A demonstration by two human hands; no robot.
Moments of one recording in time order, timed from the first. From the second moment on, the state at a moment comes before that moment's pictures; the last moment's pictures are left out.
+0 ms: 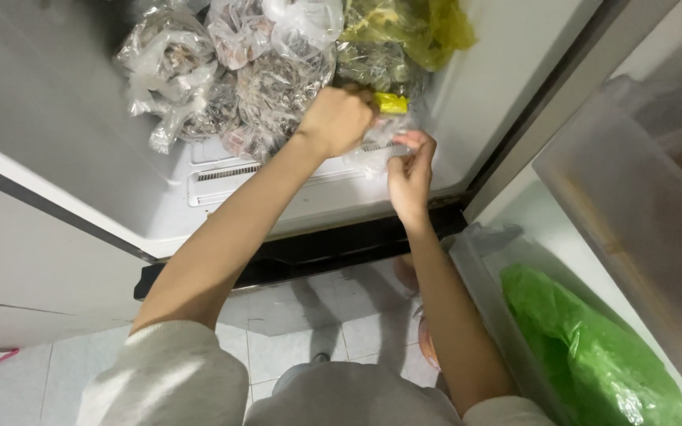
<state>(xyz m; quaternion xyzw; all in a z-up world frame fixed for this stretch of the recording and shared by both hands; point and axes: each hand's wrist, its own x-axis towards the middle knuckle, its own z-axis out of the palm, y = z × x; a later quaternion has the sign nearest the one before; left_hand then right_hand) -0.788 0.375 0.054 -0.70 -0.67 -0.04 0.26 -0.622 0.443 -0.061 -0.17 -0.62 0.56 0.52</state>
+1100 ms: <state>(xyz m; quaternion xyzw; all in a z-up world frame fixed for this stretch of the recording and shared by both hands) -0.798 0.385 0.068 -0.68 -0.66 0.03 0.33 -0.607 0.431 -0.030 -0.28 -0.87 0.11 0.38</state>
